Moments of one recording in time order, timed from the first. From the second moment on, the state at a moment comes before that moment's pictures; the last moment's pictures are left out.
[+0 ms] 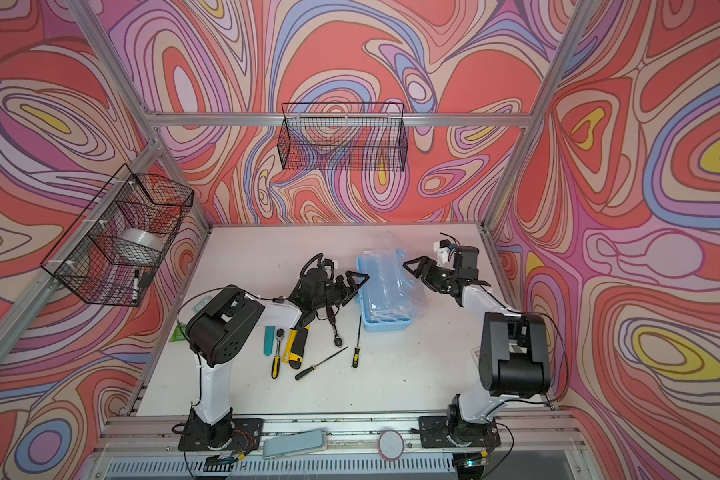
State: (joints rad) left arm -0.62 2.03 1.01 0.72 0.35 -1.22; right arm -0.12 1.61 0.92 0.04 -0.80 0.59
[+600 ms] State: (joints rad) left arm -0.61 1.96 1.04 0.56 0.35 -1.10; right arm -0.23 1.73 0.80 0.49 -1.02 0.89
